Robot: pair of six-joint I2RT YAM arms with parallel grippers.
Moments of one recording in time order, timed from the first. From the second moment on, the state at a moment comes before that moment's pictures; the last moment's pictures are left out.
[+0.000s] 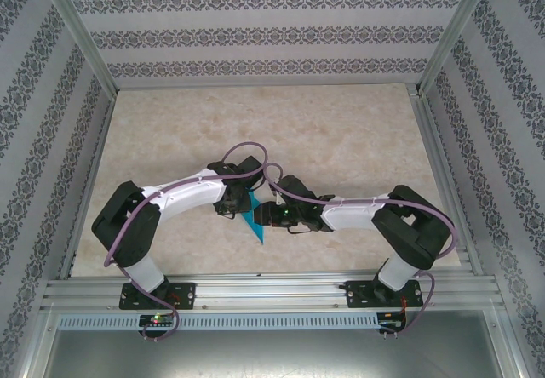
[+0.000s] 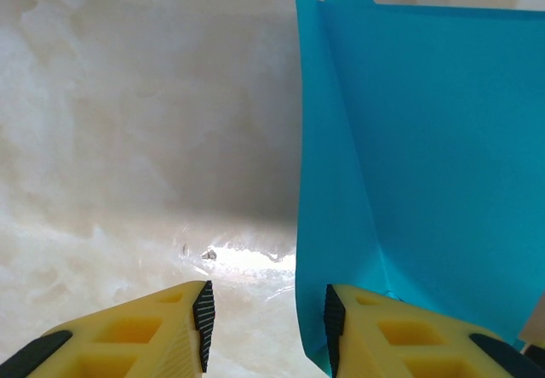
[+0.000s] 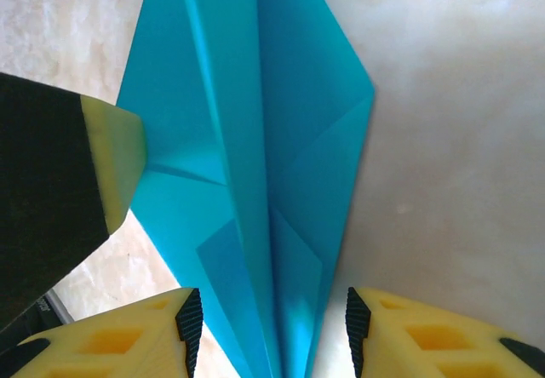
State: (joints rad) left arm -0.71 1.67 1.09 -0.85 -0.18 -0.88; right arm 0.84 1.65 0.69 0.14 -0.33 0.86
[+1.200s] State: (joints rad) left arm -0.70 1.67 1.09 -0.85 -0.17 -0.88; right arm 0.88 1.76 0.77 0.13 -0.35 0.82
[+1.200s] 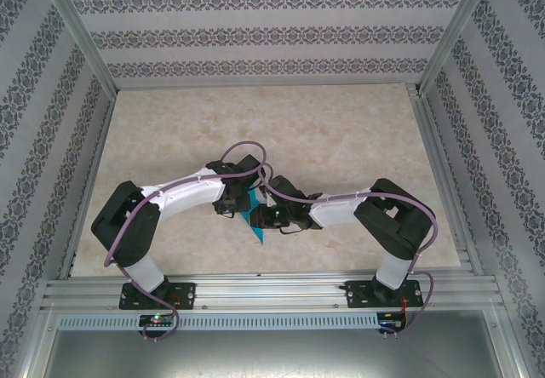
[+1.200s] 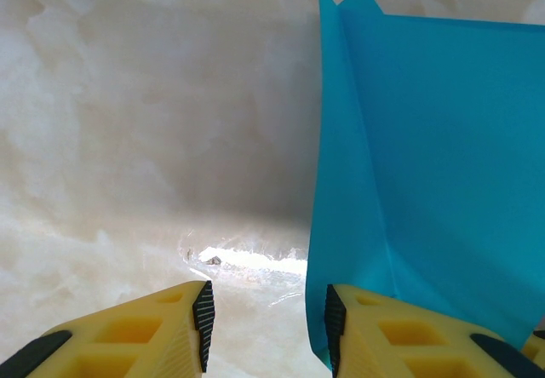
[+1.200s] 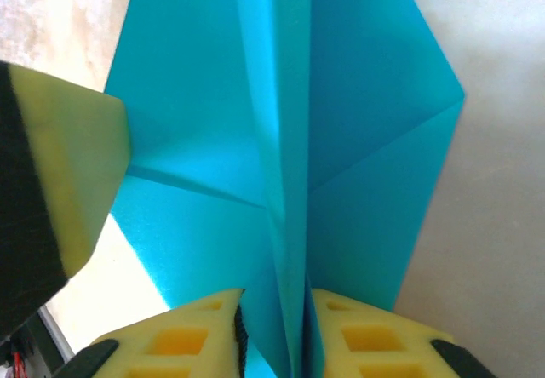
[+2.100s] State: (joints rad) left arm -0.65 1.10 0.82 -0.78 -0.32 -0.95; right arm 0.81 1.80 1.31 -0.64 0.10 0.64
